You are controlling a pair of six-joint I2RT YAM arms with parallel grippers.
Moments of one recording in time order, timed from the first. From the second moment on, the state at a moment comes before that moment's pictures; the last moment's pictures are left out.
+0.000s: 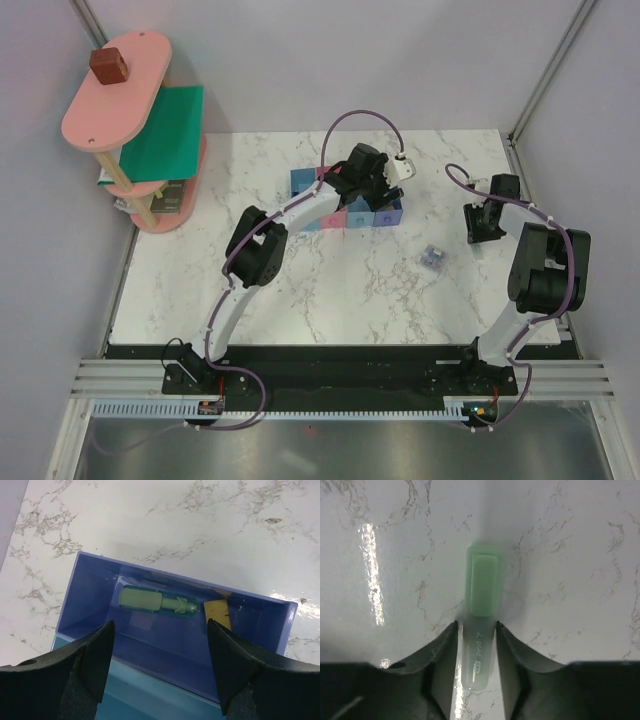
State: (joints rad) left arm -0.71 2.44 2.10 -0.23 0.22 0.55; right arm -0.22 1.77 1.07 -0.39 -0.08 -0.31
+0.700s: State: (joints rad) left arm -0.71 2.34 2.07 -0.19 0.13 0.48; right arm -0.22 1.74 1.04 -0.38 -0.08 -0.31
